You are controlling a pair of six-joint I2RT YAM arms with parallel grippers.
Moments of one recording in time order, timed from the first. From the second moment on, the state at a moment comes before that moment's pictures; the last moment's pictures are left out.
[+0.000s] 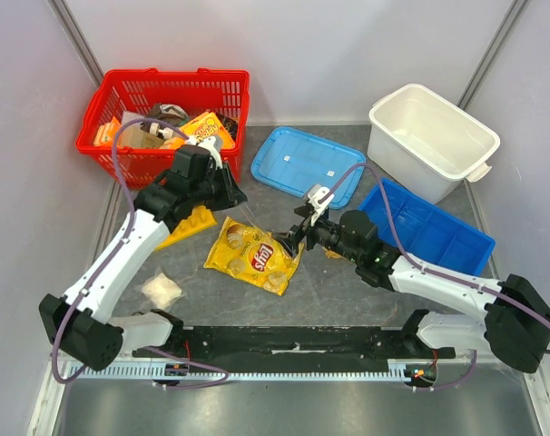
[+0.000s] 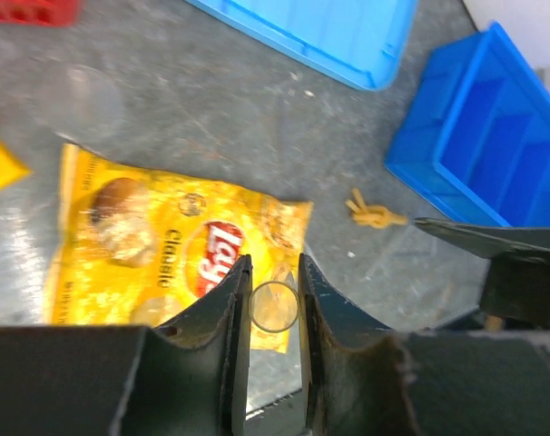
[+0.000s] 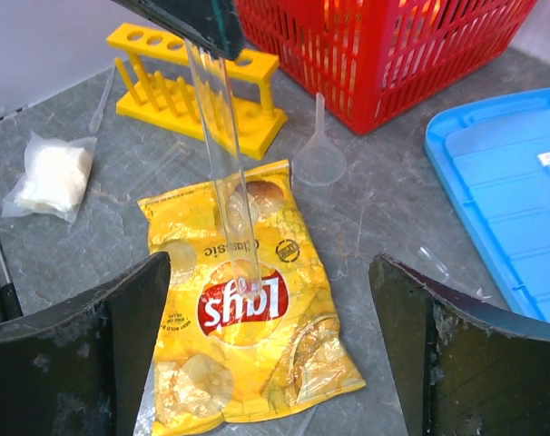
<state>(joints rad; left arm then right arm) -0.45 1.25 1.23 -0.67 0.18 -0.56 0.86 1.20 0.63 0.45 -0.09 0.07</state>
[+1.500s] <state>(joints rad) -0.27 1.13 1.15 -0.47 -0.46 -0.20 0.86 1.02 0.60 0.37 0.01 0.05</state>
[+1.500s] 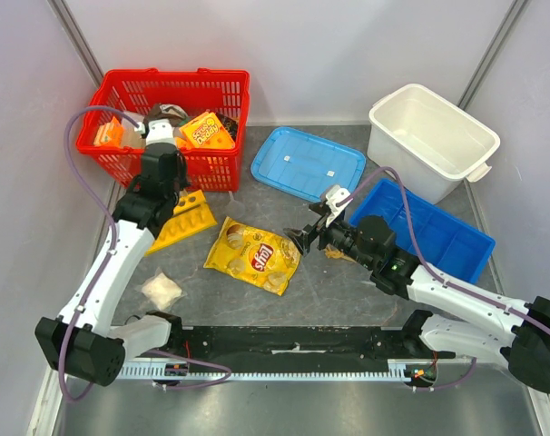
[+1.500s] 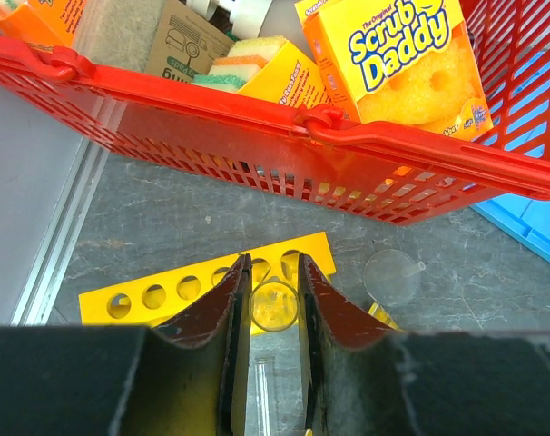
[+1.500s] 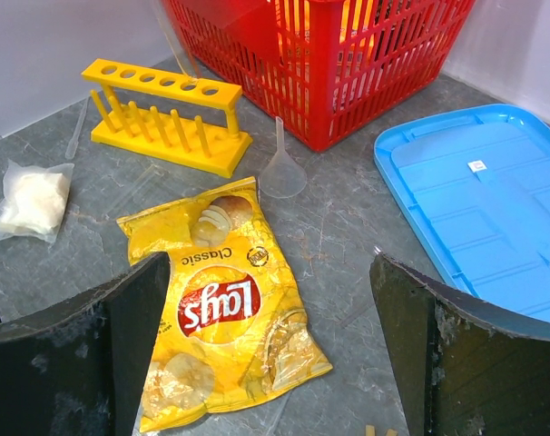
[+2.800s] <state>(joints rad) -0.24 1.30 1.16 -0.42 -0.41 -0.18 0.86 1.02 0.59 0.36 0.02 0.03</state>
